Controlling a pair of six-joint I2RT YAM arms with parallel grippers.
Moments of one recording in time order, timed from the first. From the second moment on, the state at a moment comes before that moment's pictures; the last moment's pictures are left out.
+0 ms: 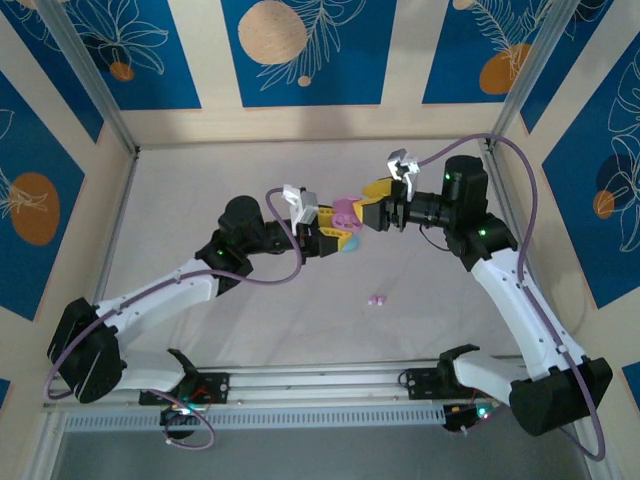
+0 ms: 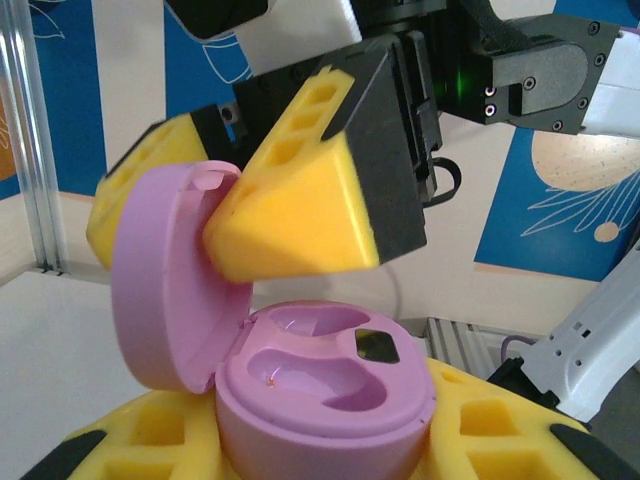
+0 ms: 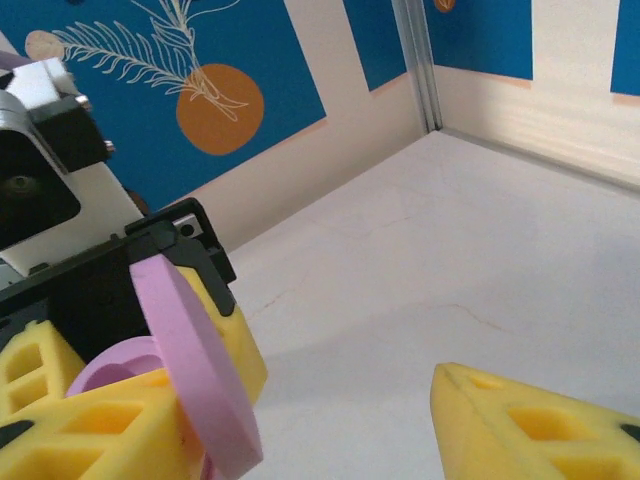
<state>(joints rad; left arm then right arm) -0.77 1.30 0.92 0.45 0.69 -0.16 0.29 1.10 1.13 -0.34 -0.86 0.11</state>
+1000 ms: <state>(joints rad) -0.77 1.21 0.86 0.48 0.53 -0.12 -0.02 1.32 0.97 -0.81 -0.70 0.51</state>
